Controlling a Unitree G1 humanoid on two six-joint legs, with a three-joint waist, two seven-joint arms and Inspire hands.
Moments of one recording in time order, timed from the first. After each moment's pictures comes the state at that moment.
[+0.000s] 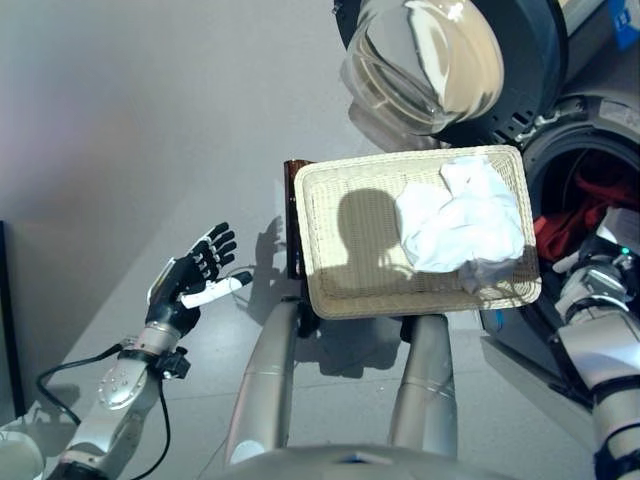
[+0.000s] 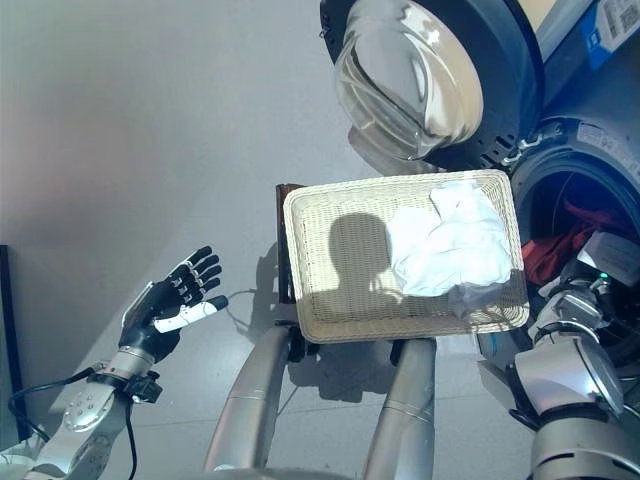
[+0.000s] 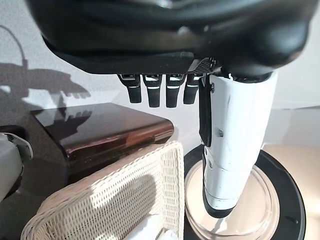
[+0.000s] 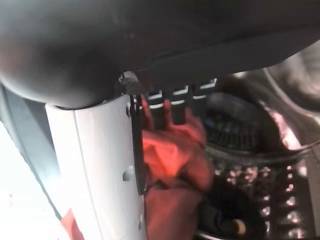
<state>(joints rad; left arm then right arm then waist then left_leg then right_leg) 0.26 0.66 -0.21 -0.01 -0.68 -0.31 -0.07 -0.81 -0.76 0.39 1.58 -0.48 0.13 -0.56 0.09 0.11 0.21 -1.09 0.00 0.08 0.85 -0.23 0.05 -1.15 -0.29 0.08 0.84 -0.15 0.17</state>
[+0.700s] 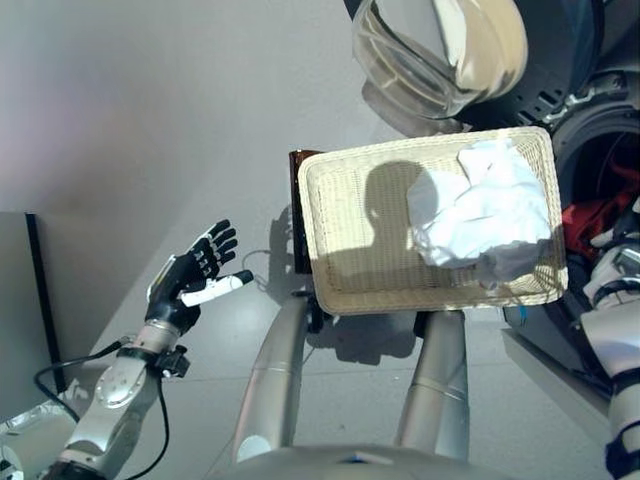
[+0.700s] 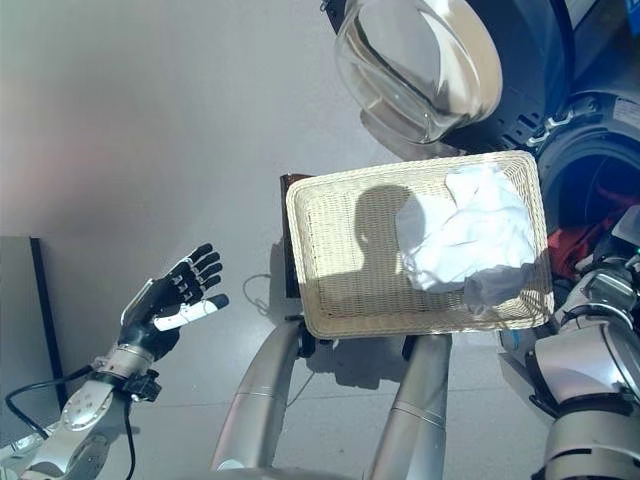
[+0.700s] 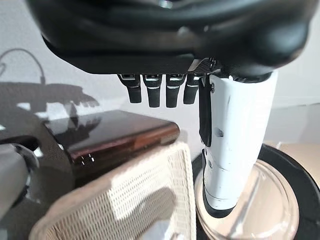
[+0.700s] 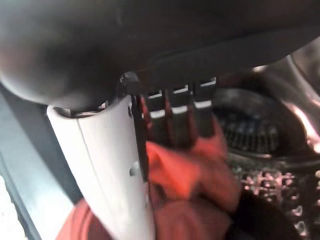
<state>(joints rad) 0.26 0.66 -0.21 -0.06 -0.67 -0.30 -0.06 -0.90 -0.84 0.43 1.58 -0.48 0.13 -0.56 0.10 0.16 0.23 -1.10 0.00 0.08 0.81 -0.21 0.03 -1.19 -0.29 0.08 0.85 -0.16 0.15</state>
